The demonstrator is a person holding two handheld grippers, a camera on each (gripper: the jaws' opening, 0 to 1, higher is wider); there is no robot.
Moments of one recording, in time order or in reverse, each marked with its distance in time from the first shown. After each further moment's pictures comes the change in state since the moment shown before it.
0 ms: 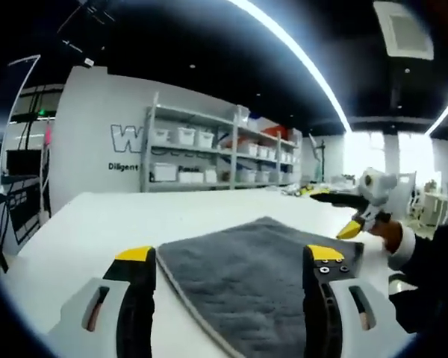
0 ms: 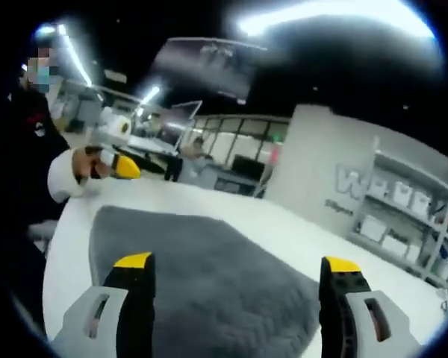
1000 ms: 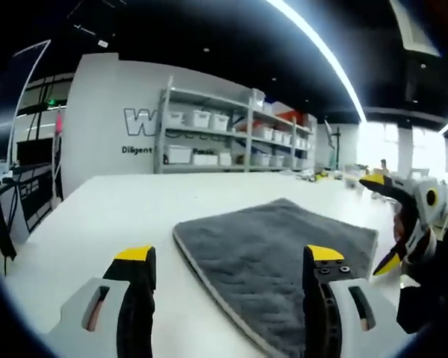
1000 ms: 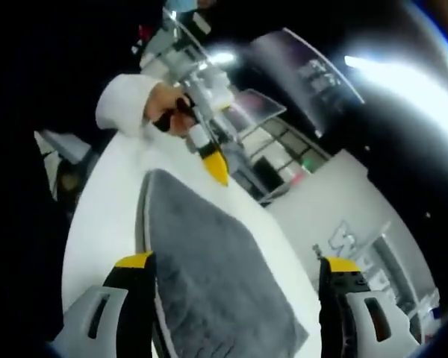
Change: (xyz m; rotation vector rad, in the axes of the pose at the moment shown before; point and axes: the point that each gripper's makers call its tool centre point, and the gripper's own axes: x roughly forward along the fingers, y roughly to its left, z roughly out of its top) left arm -0.001 0.021 -0.026 -0.017 0.109 0.079; right arm 0.002 0.111 0.016 -0.563 0.048 0.034
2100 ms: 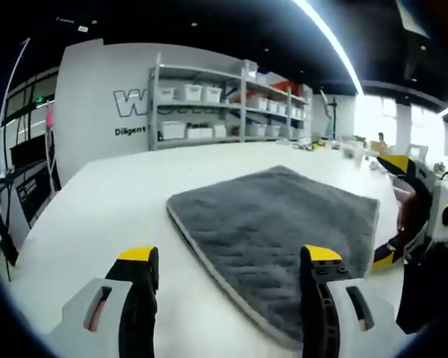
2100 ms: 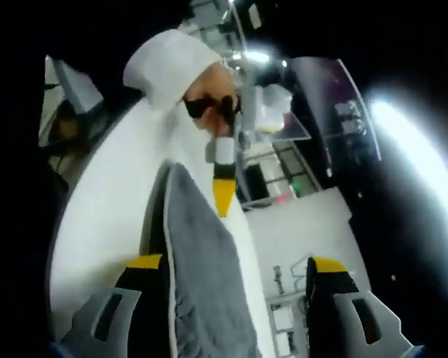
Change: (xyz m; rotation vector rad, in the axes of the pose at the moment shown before) left arm 0.000 -0.006 -0.032 0.054 0.163 -0.011; right arm 0.029 0.036 0.032 -0.369 0.009 -0.095
